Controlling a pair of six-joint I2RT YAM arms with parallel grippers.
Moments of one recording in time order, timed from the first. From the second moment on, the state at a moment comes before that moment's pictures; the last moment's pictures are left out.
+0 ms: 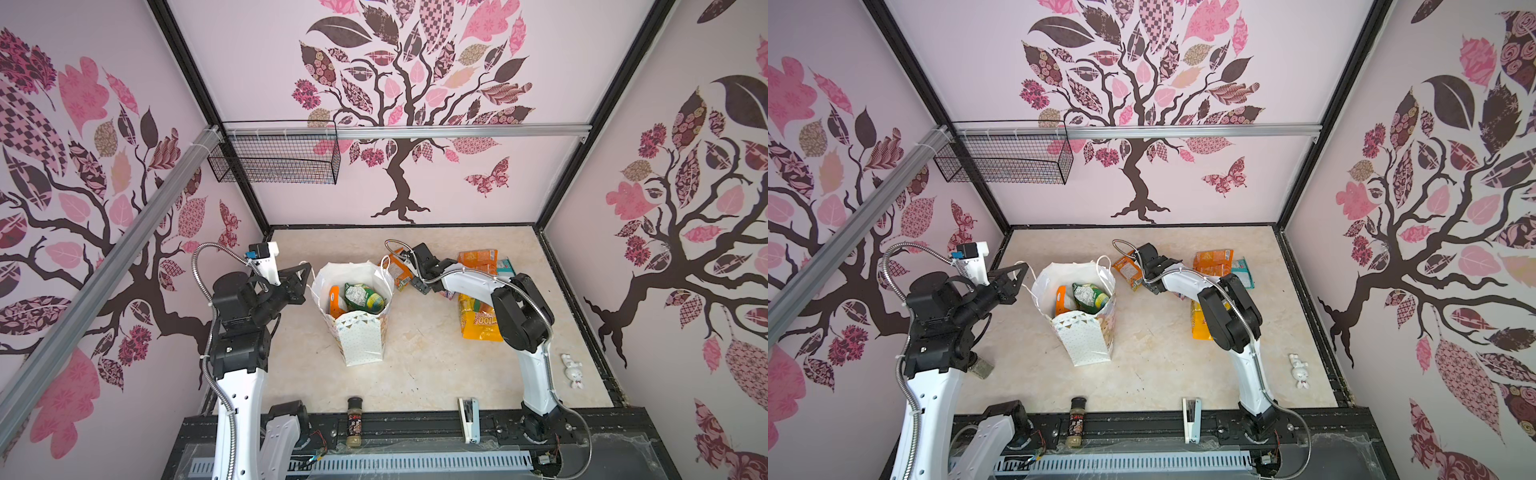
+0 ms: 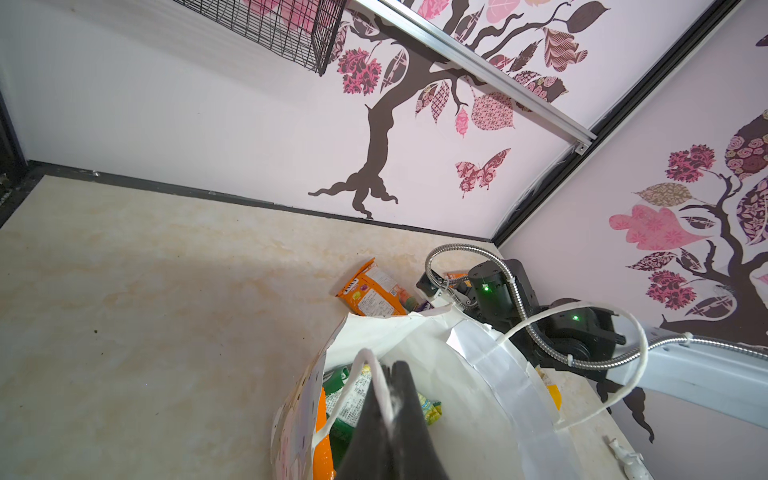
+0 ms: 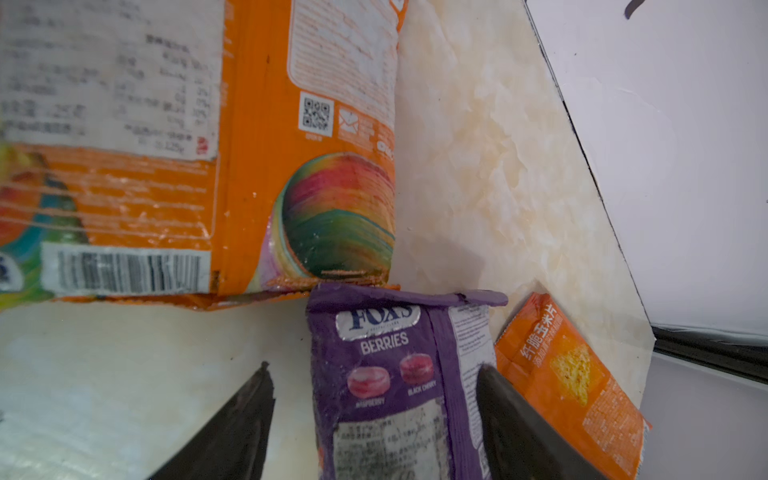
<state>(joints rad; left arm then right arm) 0.19 0.78 0.93 -0.38 0.62 -0.31 0.60 2.13 1.56 -0.39 0.44 -0.39</state>
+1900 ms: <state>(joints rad) 0.19 0.80 0.93 -0.38 0.49 -0.26 0.57 1.79 1.34 -0.38 0.05 0.00</state>
